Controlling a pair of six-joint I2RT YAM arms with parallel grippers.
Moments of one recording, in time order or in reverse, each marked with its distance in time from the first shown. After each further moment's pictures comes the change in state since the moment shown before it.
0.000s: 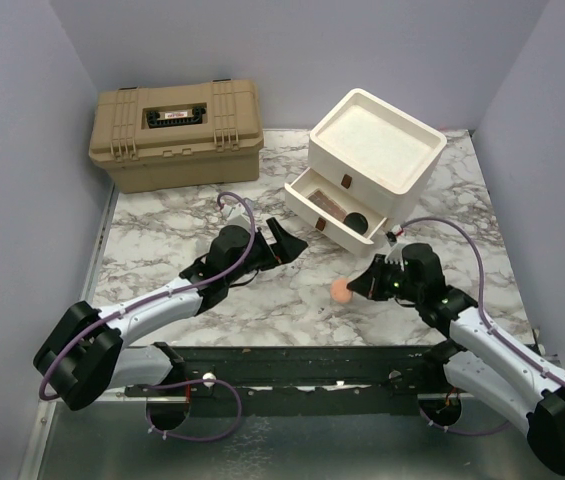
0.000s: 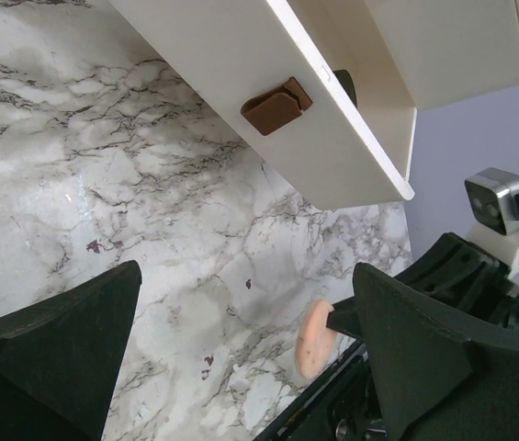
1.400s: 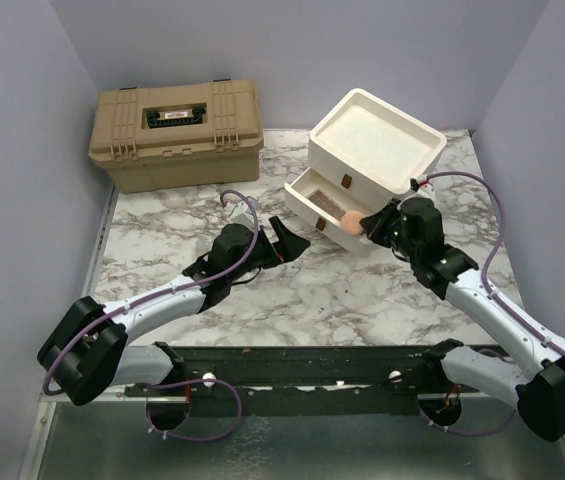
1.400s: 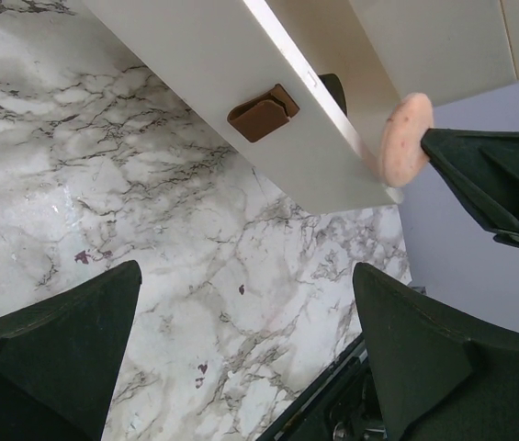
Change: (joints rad) left arm 0.000 0.033 0.014 0.029 0.015 0.006; right arm 0.000 0.199 0.377 -0.013 0.470 0.099
